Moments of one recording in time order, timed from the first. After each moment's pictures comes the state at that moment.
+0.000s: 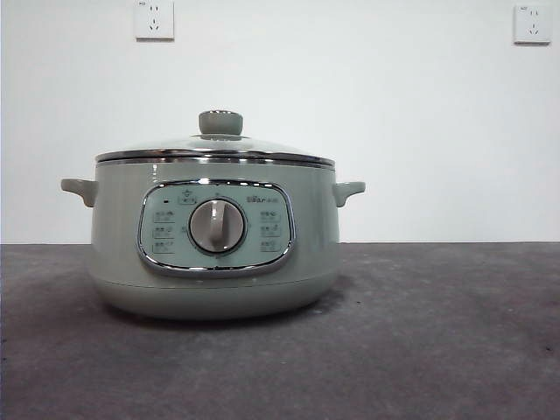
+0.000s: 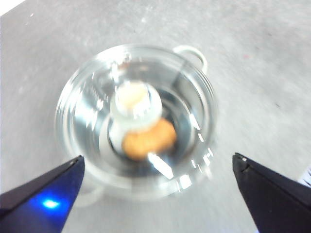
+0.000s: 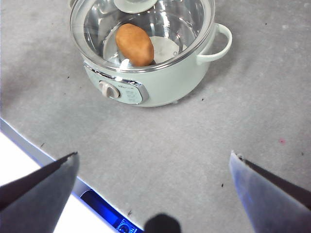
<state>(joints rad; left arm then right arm) -0.56 1.34 1.75 -1.21 0.06 0.13 0.78 0.88 1.23 -1.08 0.04 0.15</state>
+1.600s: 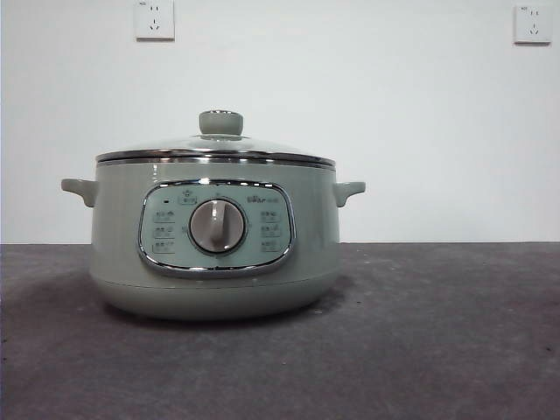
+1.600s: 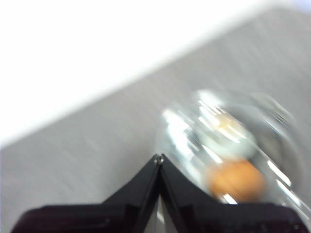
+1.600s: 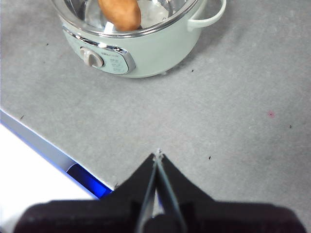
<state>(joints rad) -0.24 0.87 1.20 -0.66 0.12 0.24 0.78 0.91 1.23 -1.18 0.07 0.13</state>
